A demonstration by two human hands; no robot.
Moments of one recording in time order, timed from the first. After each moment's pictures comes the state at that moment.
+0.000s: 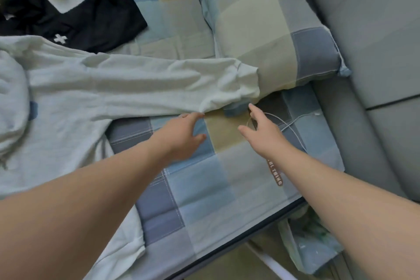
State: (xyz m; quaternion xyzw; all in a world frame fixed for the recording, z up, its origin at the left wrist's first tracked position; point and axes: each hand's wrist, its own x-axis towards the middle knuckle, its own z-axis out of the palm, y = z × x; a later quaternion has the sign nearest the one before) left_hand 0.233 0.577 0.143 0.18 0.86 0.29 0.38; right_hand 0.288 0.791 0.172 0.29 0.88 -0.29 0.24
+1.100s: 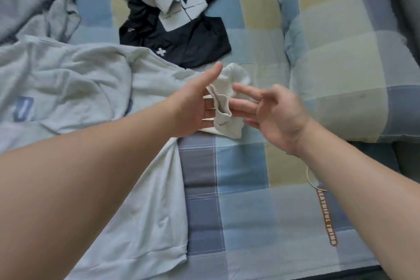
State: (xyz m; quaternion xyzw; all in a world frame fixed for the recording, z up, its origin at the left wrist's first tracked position) left_hand 0.148 0.456 0.190 -0.19 0.51 0.74 0.39; right_hand 0.162 0.642 0.229 0.18 0.63 -0.67 0.35
